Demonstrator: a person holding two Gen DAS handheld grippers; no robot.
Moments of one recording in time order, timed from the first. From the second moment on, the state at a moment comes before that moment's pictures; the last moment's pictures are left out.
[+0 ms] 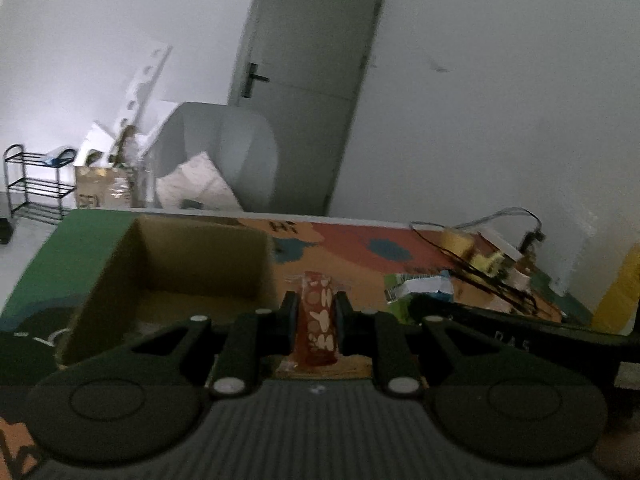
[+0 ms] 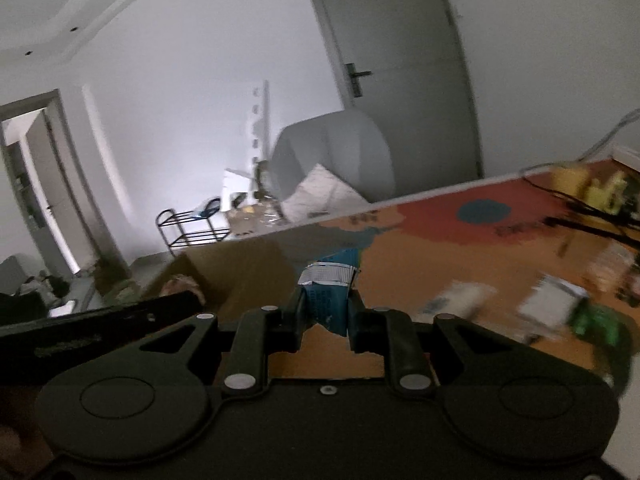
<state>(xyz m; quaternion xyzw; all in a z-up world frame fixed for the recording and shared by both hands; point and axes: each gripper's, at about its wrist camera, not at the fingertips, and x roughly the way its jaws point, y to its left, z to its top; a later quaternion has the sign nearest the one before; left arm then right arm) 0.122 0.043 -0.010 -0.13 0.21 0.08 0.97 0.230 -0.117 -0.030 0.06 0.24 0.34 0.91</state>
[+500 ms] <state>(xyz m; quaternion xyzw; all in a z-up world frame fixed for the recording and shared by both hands) 0.124 0.120 -0.013 -0.17 0.21 0.12 0.96 0.224 -0.038 -0.016 0.03 0.23 0.37 0.90</state>
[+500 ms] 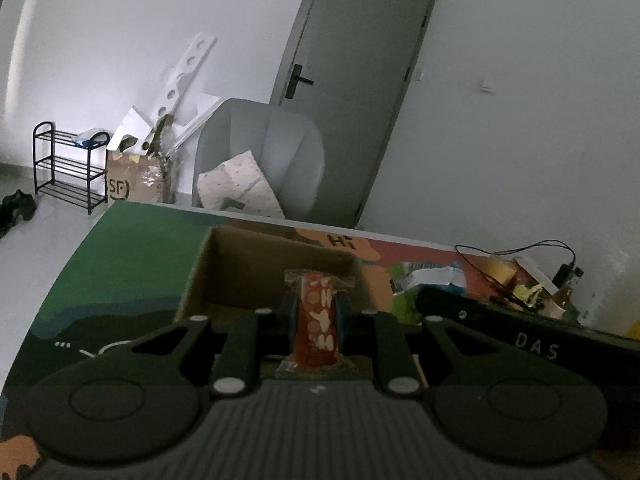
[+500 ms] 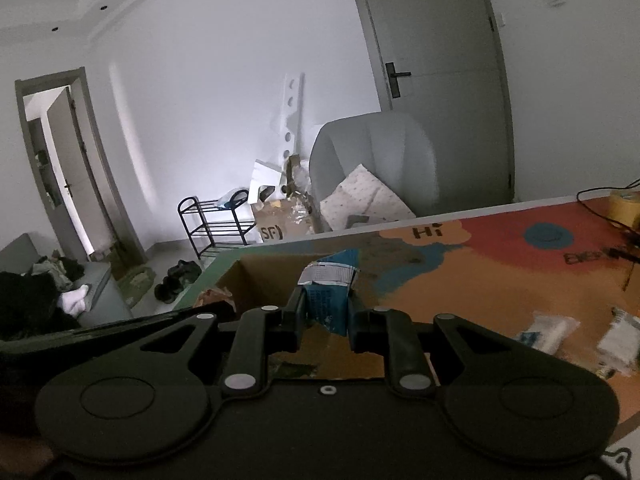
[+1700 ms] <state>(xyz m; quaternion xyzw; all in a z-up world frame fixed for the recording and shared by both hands) 0.108 0.144 -0.005 -0.20 0.19 0.16 0.95 0.228 -0.039 -0.019 0.05 0.25 0.34 0.91</state>
